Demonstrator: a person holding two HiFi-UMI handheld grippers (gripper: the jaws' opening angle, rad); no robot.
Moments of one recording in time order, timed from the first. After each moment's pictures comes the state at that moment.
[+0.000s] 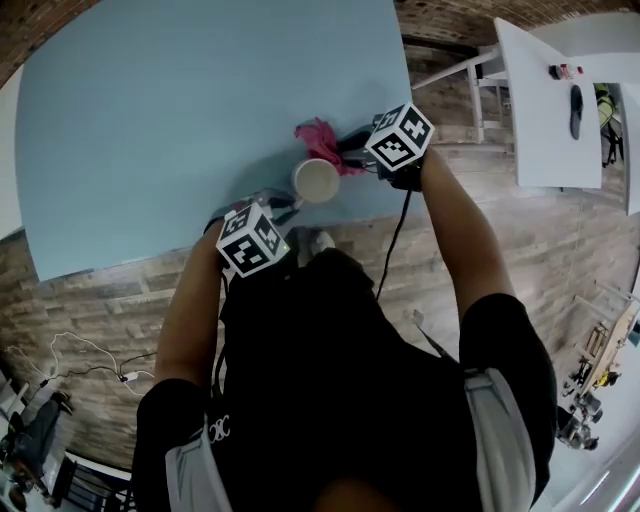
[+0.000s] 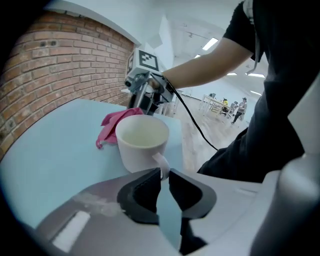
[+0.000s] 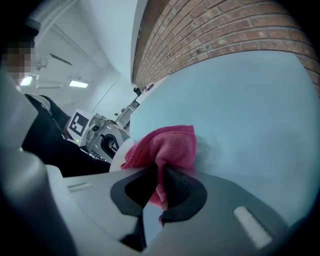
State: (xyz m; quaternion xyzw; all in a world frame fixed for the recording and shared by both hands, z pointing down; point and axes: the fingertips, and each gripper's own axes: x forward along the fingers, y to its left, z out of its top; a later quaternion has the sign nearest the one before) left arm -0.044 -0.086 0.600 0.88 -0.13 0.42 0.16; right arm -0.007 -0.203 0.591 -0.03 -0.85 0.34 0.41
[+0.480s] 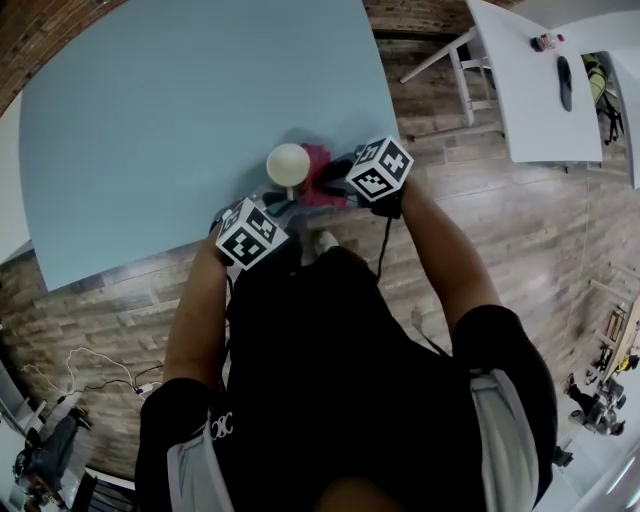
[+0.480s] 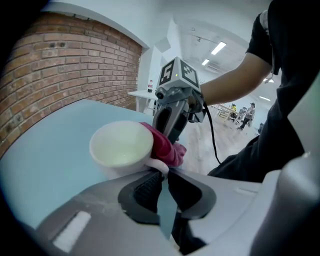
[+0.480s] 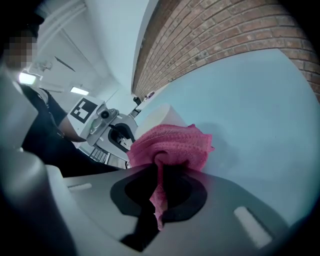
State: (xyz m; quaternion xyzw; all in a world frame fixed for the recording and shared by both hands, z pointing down) left arm -0.016 -0.090 0.608 0.88 -0.18 0.39 0.19; right arm 0.008 -0.130 0.606 0.01 -0.87 0.36 0.35
